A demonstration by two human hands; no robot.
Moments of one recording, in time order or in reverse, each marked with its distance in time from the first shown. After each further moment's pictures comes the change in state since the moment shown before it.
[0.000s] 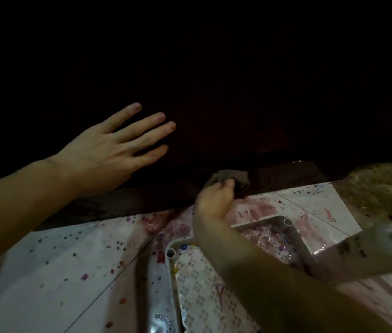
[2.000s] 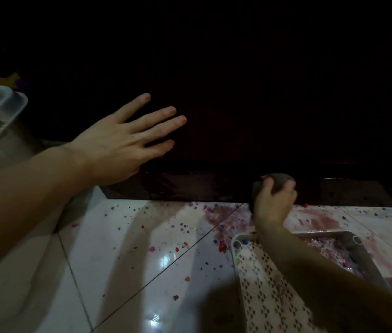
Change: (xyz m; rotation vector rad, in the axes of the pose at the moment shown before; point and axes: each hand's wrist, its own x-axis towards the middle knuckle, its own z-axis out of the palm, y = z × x) left_hand -0.139 -0.034 -0.007 0.089 -0.132 -0.139; right_hand 0.007 0.051 0.014 -0.666 0.073 -0.528
